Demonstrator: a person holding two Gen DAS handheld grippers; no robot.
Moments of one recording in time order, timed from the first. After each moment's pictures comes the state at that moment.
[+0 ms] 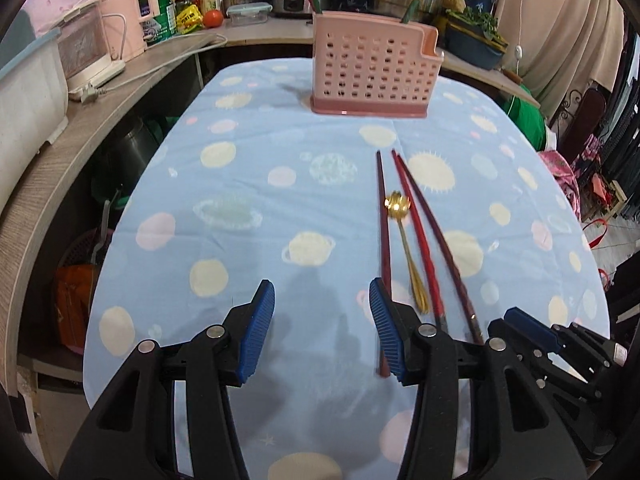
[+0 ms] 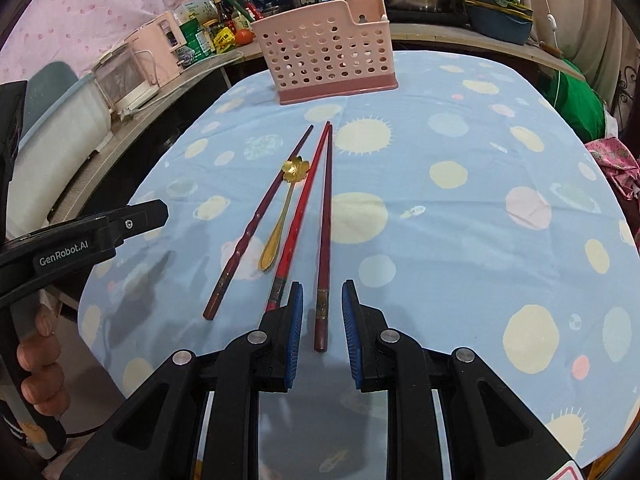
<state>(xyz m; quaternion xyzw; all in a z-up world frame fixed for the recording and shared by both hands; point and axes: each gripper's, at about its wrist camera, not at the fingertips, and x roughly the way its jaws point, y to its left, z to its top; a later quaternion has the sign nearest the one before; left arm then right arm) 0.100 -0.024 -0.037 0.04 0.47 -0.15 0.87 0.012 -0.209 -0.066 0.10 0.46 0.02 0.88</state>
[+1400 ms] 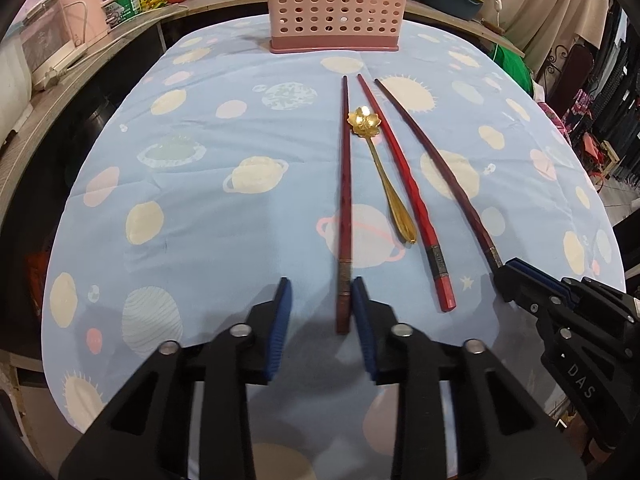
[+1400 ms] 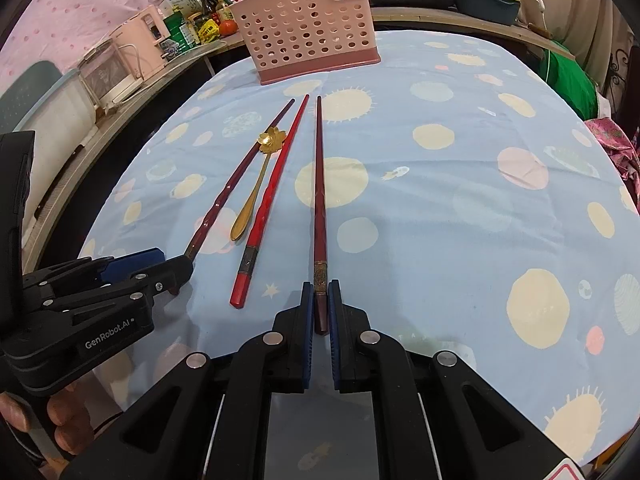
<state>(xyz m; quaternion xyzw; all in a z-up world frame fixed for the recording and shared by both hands) 0.083 -0.049 -0.086 0.07 0.50 -0.18 0.84 0.006 -0.219 -0.086 0.12 0.47 0.00 0.87</state>
